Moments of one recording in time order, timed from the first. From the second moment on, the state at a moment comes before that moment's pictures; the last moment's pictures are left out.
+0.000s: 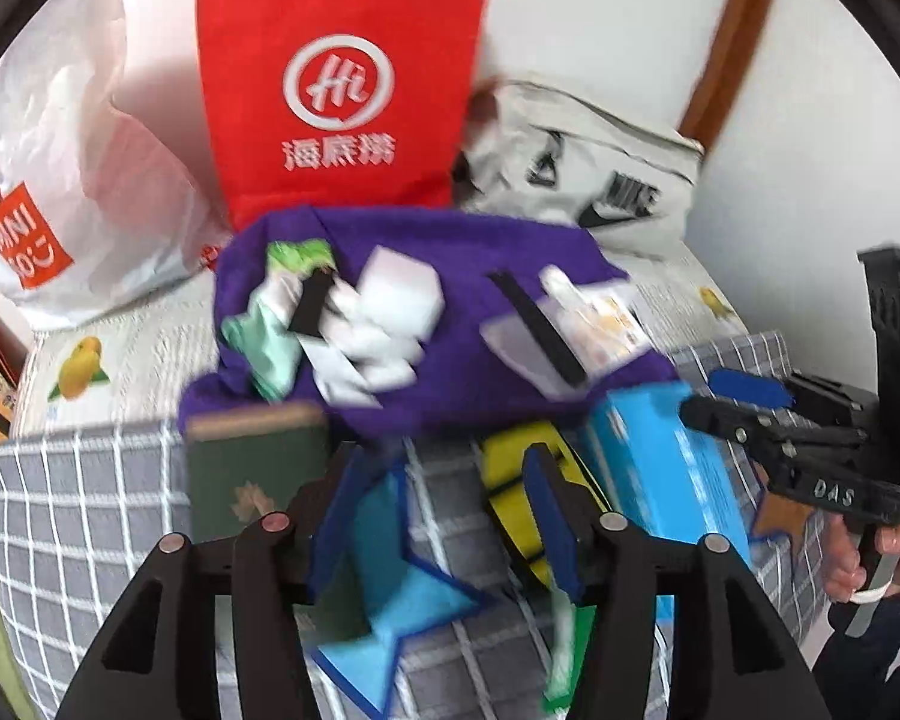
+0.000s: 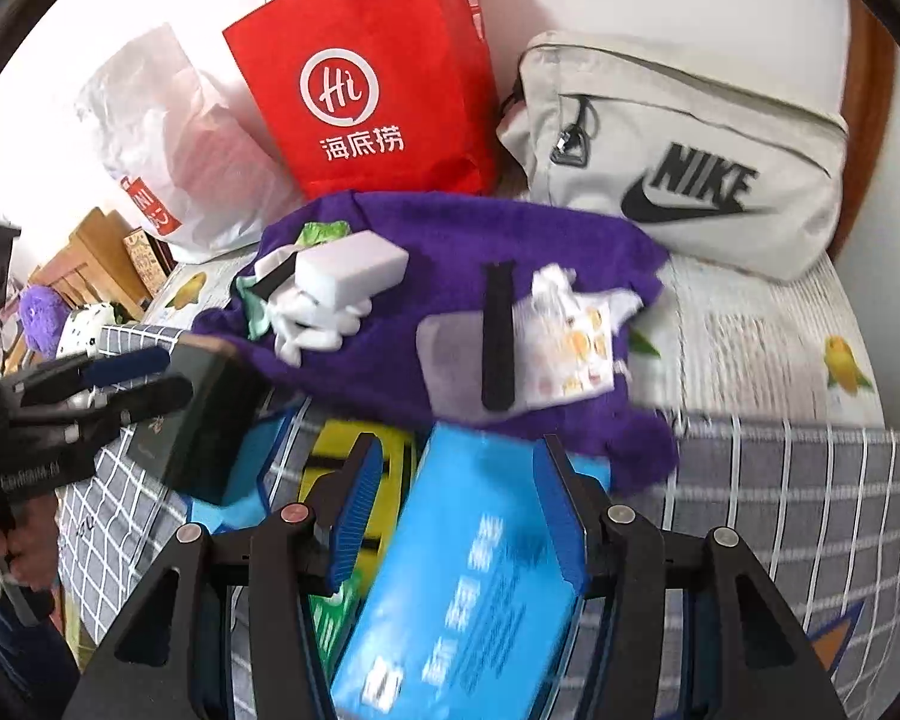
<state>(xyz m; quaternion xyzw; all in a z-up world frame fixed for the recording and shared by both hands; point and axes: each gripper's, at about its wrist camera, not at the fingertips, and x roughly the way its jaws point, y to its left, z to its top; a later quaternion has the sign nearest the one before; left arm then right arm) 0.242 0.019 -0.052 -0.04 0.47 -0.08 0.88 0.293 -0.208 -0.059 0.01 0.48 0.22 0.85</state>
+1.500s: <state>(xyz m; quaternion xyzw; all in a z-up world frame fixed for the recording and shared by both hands) 0.175 -0.036 -0.123 0.02 0.52 -0.09 0.85 0.221 -0.243 -0.081 0.01 0.49 0.22 0.84</state>
